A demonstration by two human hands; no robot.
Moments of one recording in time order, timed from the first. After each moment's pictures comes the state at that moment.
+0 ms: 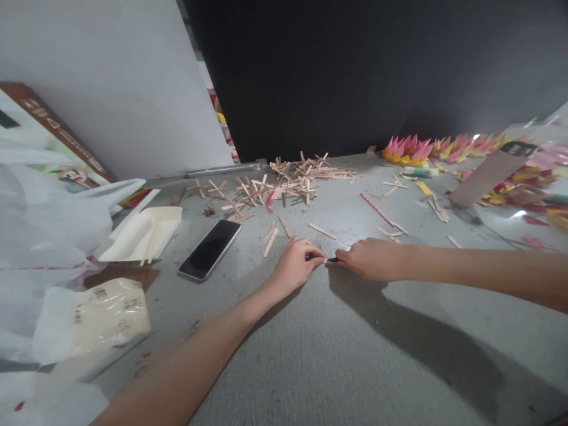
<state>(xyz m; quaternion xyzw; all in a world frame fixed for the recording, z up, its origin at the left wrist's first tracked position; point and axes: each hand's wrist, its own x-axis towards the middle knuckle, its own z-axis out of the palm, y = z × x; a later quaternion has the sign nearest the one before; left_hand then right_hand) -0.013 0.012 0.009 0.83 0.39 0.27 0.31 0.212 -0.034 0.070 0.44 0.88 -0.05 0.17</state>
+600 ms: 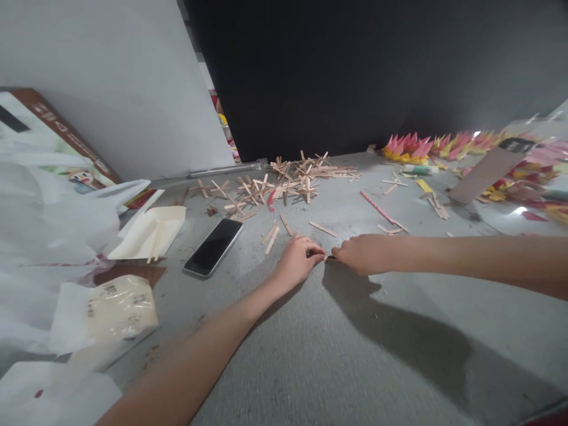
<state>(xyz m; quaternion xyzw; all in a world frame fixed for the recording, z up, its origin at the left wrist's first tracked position) -0.014 0.014 0.006 0.84 0.37 0.26 0.30 0.191 -0.025 0.086 0.44 0.86 -0.10 0.23</state>
